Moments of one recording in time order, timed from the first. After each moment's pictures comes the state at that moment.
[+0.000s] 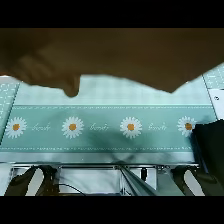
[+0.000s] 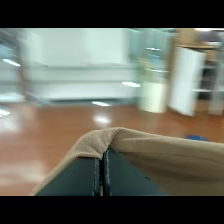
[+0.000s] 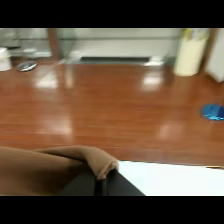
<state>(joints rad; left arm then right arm) 0.39 -0.67 1.82 1.03 -1.12 -1.35 -0.28 -0.75 1.91 -1.20 1.37 1.47</state>
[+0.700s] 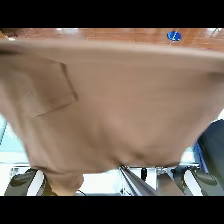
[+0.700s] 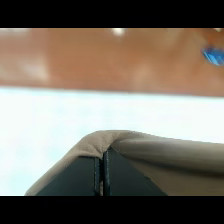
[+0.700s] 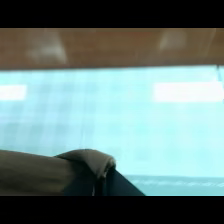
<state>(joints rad) 0.24 -0.62 1.35 1.20 -1.18 -1.44 -0.28 -0.68 1.50 -1.23 1.46 1.48</state>
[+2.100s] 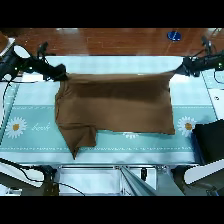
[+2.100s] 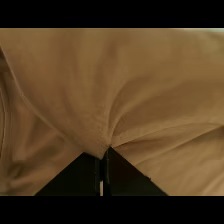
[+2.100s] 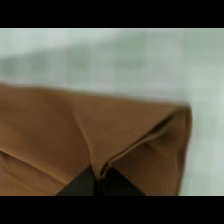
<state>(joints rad) 0.08 -1.74 1.54 1.08 -1.24 -1.40 -0.33 -1.81 1.69 -0.92 1.39 1.29</state>
